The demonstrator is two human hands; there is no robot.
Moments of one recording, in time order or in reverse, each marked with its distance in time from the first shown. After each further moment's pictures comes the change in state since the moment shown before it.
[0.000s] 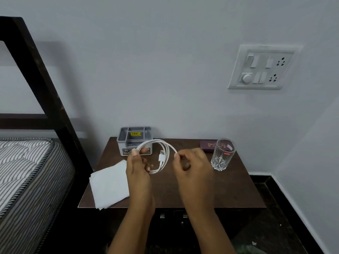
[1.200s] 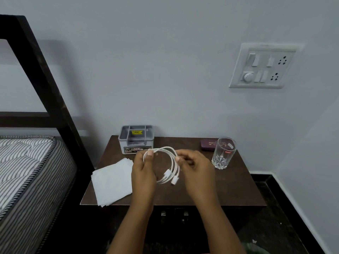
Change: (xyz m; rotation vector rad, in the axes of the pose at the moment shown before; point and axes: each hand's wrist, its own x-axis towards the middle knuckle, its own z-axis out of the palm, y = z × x) left_hand -0.001 0.001 -0.006 0.301 -0.111 0.035; right_hand 0.007 0.012 -0.004 0.319 -0.228 0.180
